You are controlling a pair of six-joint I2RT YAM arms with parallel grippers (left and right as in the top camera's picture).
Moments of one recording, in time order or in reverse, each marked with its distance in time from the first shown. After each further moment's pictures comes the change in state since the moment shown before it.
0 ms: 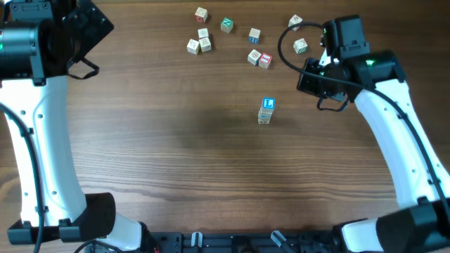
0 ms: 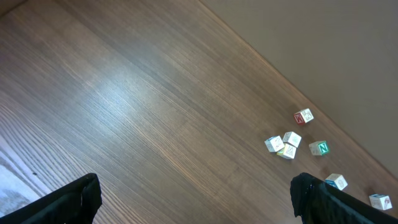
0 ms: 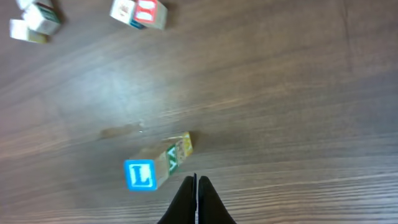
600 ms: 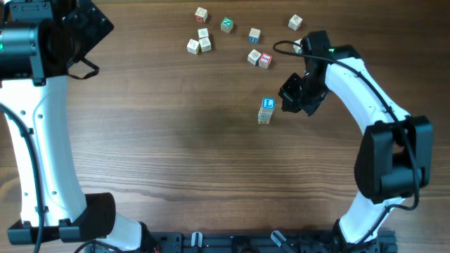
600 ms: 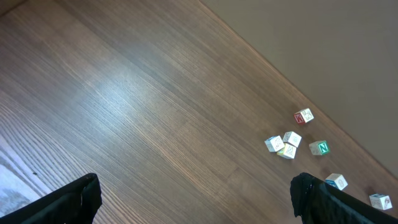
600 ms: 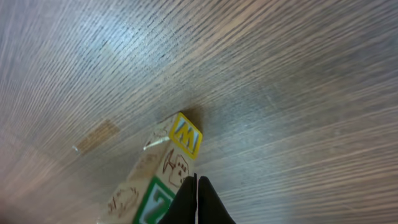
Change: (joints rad) left arm 0.000 0.000 0.000 0.000 0.000 0.000; right arm -0.028 0.345 -0.038 0.030 -0.269 0.368
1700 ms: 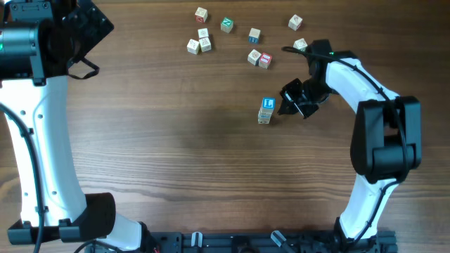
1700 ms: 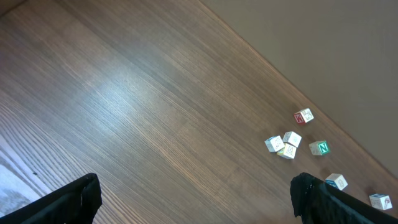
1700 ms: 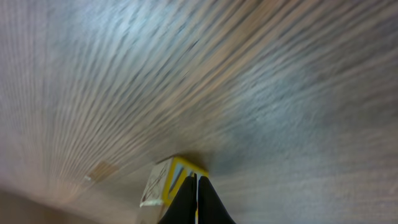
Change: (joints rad) left arm 0.000 0.000 0.000 0.000 0.000 0.000; right arm -0.078 0.154 -0.023 0.086 -0.172 0.095
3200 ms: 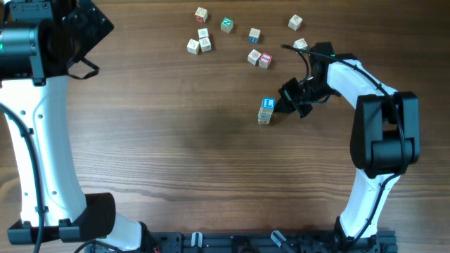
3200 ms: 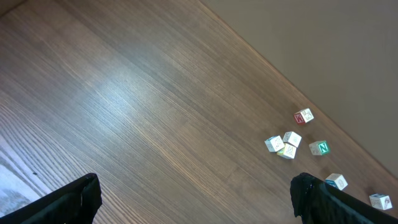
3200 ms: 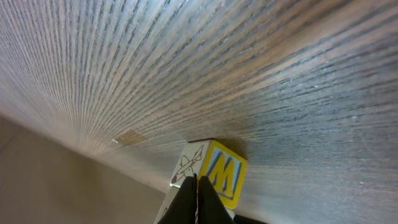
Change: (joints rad) left arm 0.000 0.000 0.000 0.000 0.000 0.000; right arm -0.019 0.035 -0.009 0.053 -0.213 -0.060
